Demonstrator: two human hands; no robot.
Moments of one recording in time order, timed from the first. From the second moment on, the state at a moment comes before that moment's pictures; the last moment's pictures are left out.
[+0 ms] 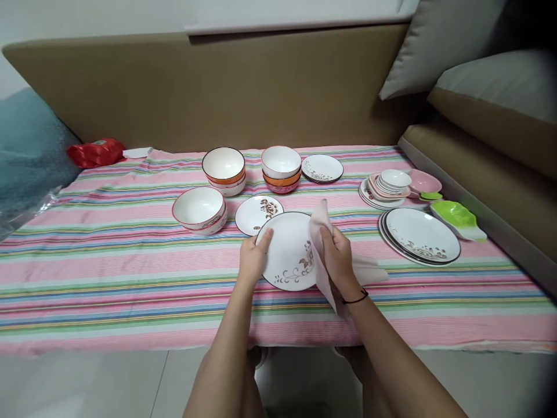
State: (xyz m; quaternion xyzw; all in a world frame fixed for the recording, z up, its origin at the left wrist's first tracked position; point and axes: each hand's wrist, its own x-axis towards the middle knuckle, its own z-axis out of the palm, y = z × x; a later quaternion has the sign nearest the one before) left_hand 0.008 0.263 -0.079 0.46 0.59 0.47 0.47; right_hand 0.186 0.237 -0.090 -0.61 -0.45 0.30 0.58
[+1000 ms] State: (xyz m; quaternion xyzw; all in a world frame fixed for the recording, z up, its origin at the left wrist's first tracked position) left_hand 0.017 0.260 -0.063 0.51 0.53 0.44 0.51; right_hand 0.203 0.237 -0.080 -0.62 -0.43 0.35 0.55
